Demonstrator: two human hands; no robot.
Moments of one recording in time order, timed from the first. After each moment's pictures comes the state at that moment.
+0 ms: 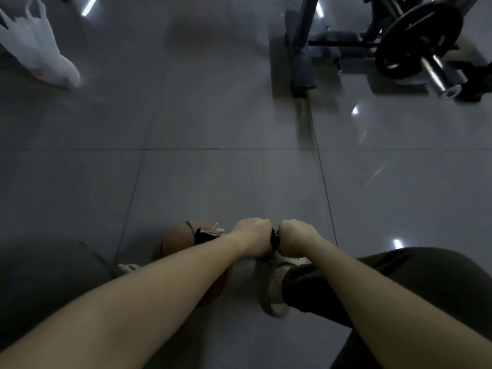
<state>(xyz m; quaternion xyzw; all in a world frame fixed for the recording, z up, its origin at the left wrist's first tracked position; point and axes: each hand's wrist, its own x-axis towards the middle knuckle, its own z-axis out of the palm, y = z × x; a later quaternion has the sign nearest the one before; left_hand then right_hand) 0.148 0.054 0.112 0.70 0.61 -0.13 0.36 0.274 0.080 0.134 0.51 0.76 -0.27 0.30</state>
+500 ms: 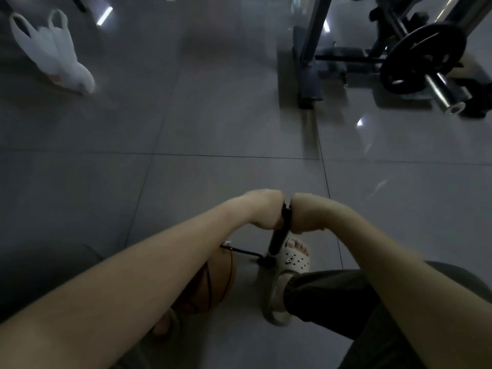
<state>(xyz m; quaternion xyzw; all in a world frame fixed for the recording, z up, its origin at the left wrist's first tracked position) 0.133 0.089 0.214 0.71 0.61 -0.10 0.34 0.259 0.119 0.222 0.49 0.78 -0.27 0.29</state>
